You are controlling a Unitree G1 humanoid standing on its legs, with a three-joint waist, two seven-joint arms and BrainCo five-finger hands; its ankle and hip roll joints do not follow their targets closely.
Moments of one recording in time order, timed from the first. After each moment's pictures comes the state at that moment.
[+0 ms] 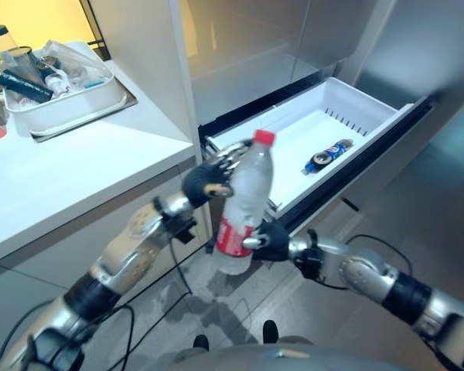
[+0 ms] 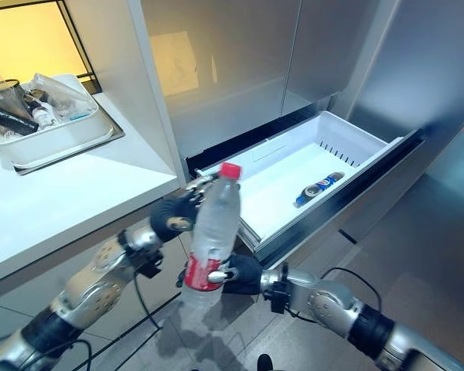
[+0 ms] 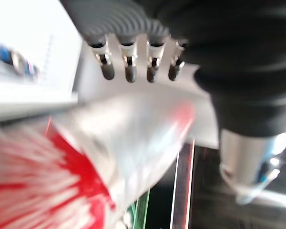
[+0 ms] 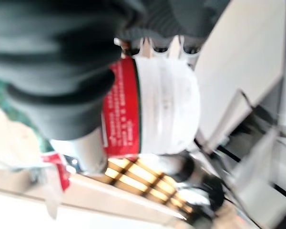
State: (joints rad) left arm -0.12 0.69 -0.31 -0.26 -0.96 -0.15 -0.35; right arm -0.20 -0.73 0.60 -0.15 1.28 0.17 0.54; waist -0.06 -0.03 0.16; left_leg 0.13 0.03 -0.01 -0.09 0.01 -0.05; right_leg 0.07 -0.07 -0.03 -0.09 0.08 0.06
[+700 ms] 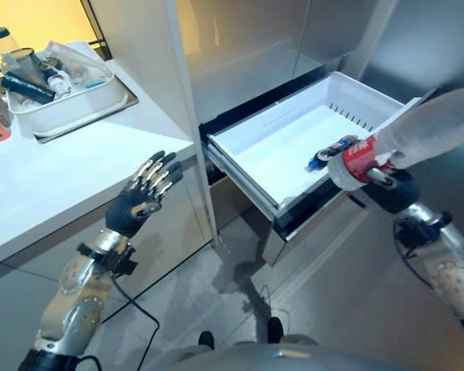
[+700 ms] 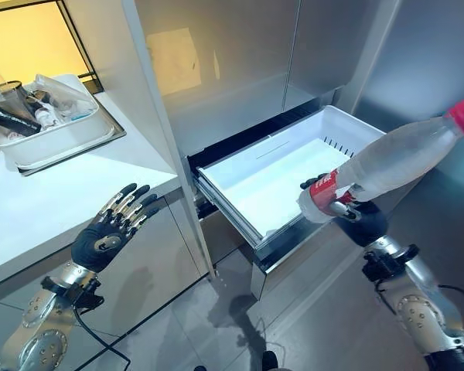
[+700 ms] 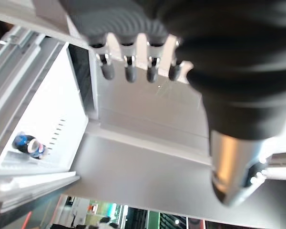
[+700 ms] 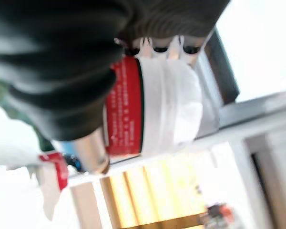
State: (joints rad) left arm 0.21 0.61 0.01 -0.30 -0.90 -0.17 -0.36; right arm 0.05 -0.90 -0.03 -0.17 1.14 -0.07 0.45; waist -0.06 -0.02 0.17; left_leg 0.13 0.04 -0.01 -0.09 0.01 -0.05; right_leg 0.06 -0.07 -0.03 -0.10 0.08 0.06
